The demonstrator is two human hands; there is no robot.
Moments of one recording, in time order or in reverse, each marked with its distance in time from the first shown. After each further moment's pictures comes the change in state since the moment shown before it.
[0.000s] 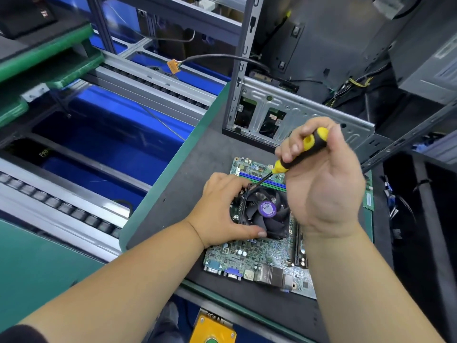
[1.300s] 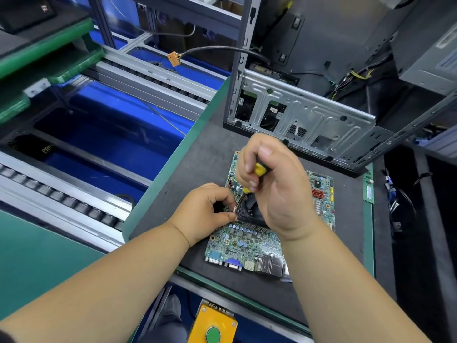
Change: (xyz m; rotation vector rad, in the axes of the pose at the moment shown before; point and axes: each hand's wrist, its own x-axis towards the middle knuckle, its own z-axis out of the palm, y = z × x) left_hand -0.023 -0.017 -0.010 -0.147 0.015 -0.095; right_hand -0.021 0.023 0.022 -0.221 -0.261 0.166
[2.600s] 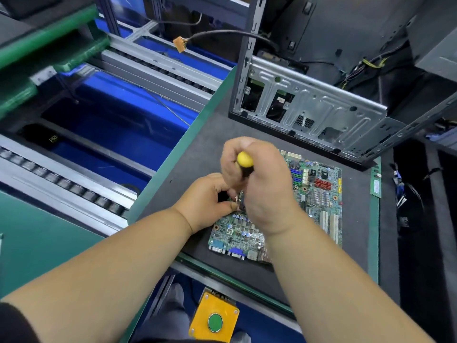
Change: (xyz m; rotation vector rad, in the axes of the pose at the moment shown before) left_hand 0.002 -0.004 0.000 0.077 -0.060 0.004; right_hand -0.001 0.002 0.033 -0.141 0.073 0.101
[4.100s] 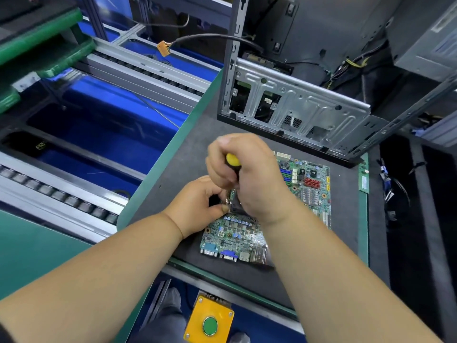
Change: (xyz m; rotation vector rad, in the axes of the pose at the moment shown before) left_hand -0.002 0.002 0.001 0.033 0.003 0.059; right_hand 0.009 -0.013 -0.008 0.029 -0.144 0.031
